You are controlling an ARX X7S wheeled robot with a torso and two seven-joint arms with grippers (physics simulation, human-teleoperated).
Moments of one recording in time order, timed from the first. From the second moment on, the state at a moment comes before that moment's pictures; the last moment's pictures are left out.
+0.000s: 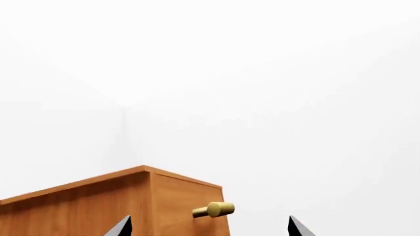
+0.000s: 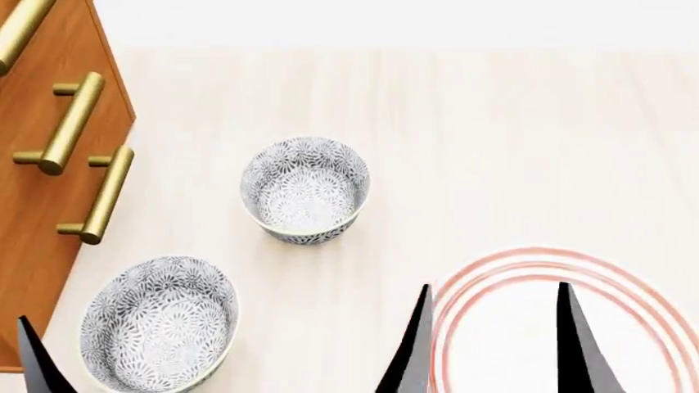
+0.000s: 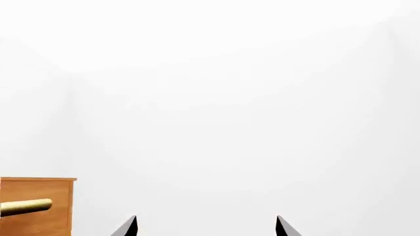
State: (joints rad) left arm 0.10 -0.20 0.16 0.28 0.39 0.59 -0.59; right arm 0.02 0.19 -0.21 -0.19 0.18 -0.62 0.15
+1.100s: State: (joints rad) left arm 0.09 -0.23 0.21 0.23 0.34 0.56 -0.60; right arm 0.99 0.03 -0.22 0.46 0.59 0.63 0.36
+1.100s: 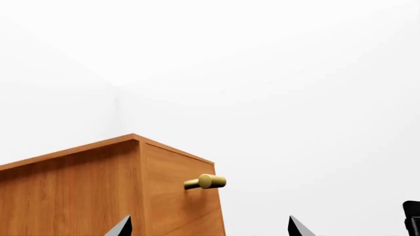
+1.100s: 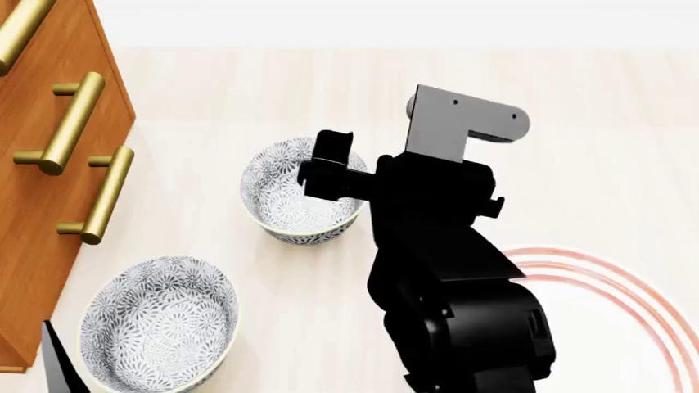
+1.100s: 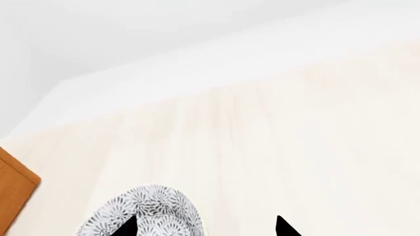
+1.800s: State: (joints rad) left arm 0.09 -0.25 0.23 0.22 0.33 0.55 -0.62; right arm 0.99 0.04 -0.31 0.50 0.74 0.60 0.48
